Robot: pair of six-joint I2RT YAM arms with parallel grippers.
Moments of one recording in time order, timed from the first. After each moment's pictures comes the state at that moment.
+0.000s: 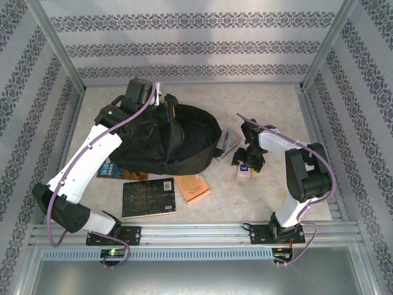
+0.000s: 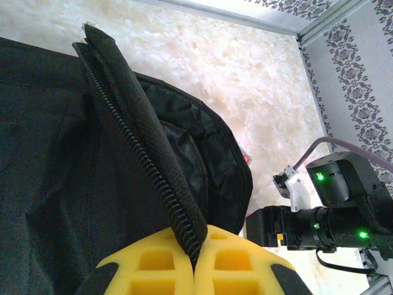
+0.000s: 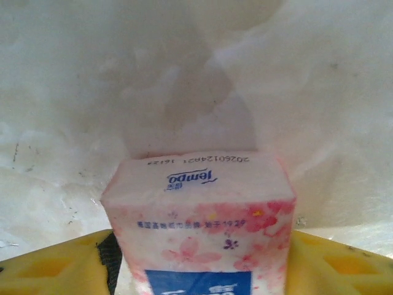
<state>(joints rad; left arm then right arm) -0.47 1.44 1.60 -0.84 0.13 -0.56 0.25 1.71 1.02 -0.86 -0.16 0.54</state>
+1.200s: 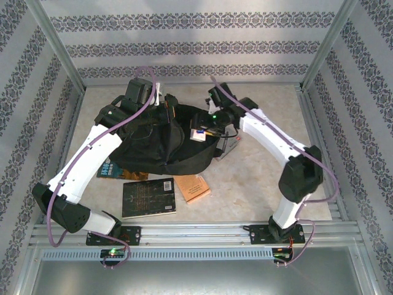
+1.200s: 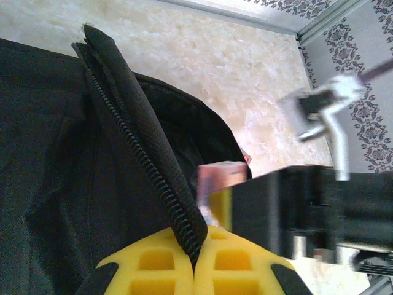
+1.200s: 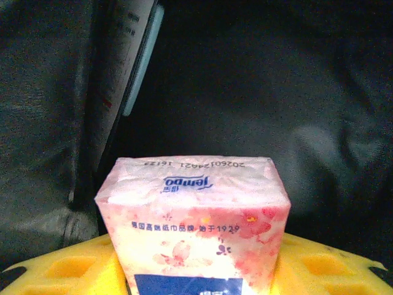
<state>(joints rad) -0.47 1.43 1.60 -0.84 0.13 -0.55 0.56 1.78 1.63 -0.85 -0.37 0.71</state>
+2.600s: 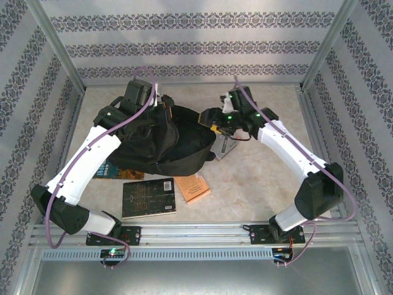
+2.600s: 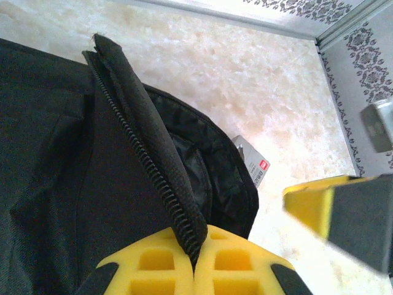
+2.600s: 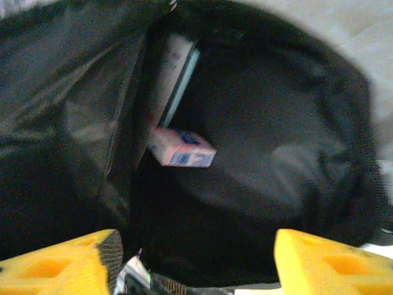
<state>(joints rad) -0.47 1.42 1.58 -0.86 0.07 -0.54 0.42 1.53 1.36 -0.62 -0.47 0.77</state>
